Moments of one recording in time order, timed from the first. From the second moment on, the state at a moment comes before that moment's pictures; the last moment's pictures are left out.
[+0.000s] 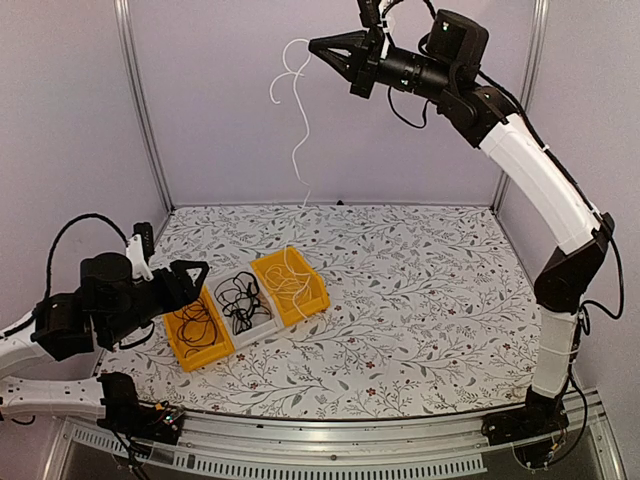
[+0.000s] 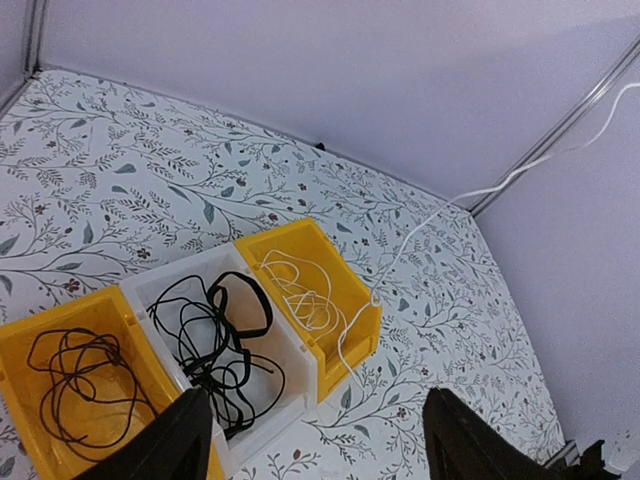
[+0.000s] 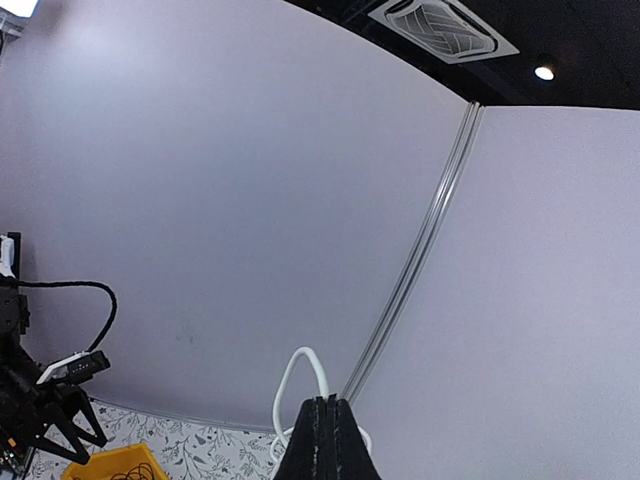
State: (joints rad) left arm -1.01 0.59 0.63 -0.42 -0.60 -0.82; right arm 0.74 1.97 2.45 -0.19 -0.58 -0.23
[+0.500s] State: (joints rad) left arm -1.01 0.60 0.63 -0.46 -0.59 -0.82; right arm 0.75 2.07 2.37 -0.17 -0.59 -0.22
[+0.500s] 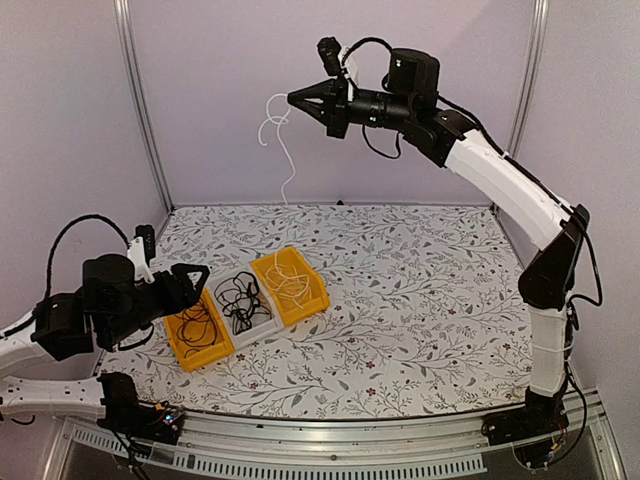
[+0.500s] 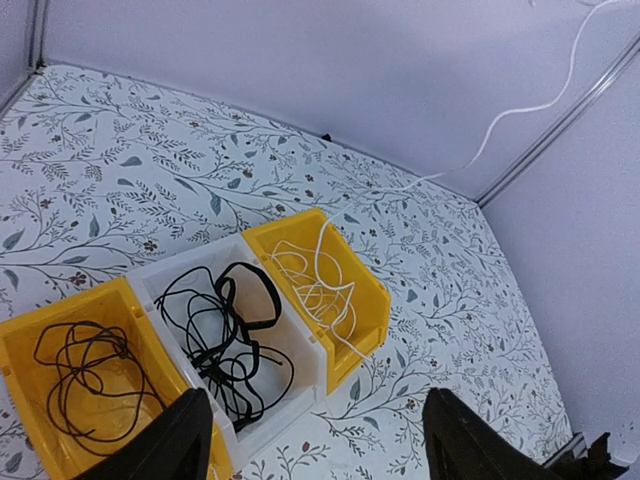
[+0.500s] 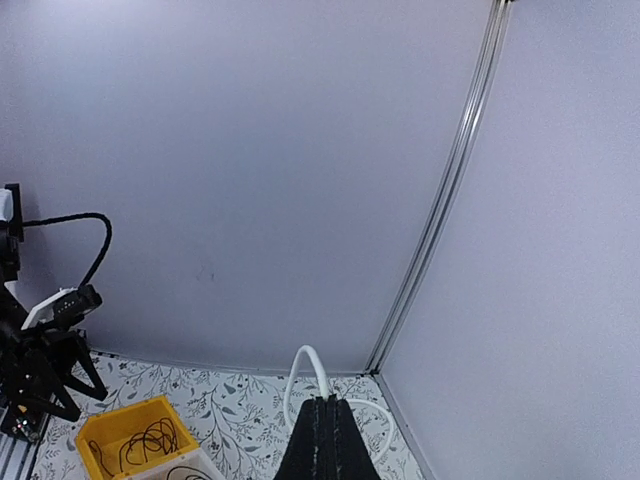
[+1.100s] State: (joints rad) left arm -1.01 0.53 0.63 -0.51 -0.59 -0.85; right arm 0.75 2.02 1.78 -0.21 -0.62 -0.29
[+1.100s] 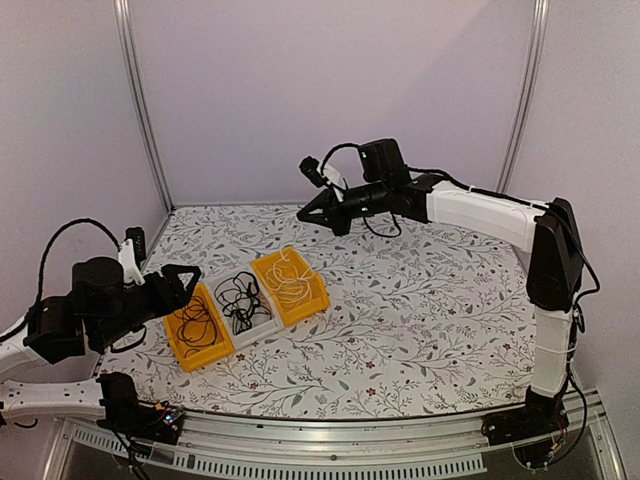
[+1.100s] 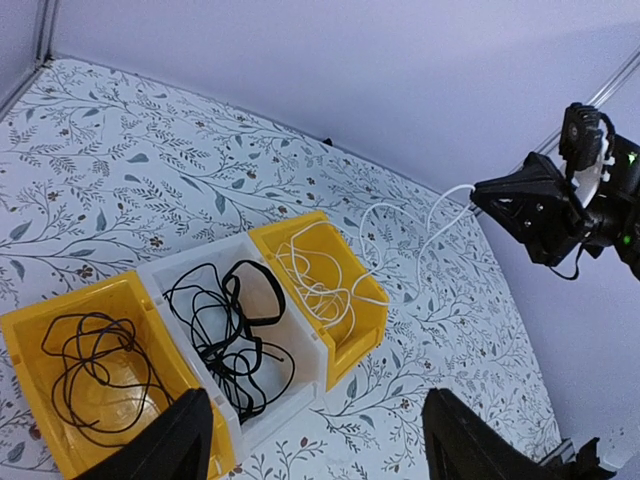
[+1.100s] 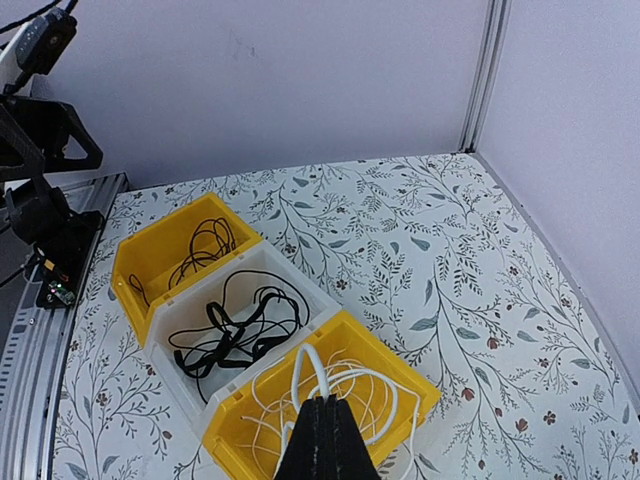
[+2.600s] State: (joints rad) left arm -1.01 0.54 0.62 -0.55 -0.59 -0.89; right arm 0.76 2.20 1.84 -0.17 -0.56 -0.23
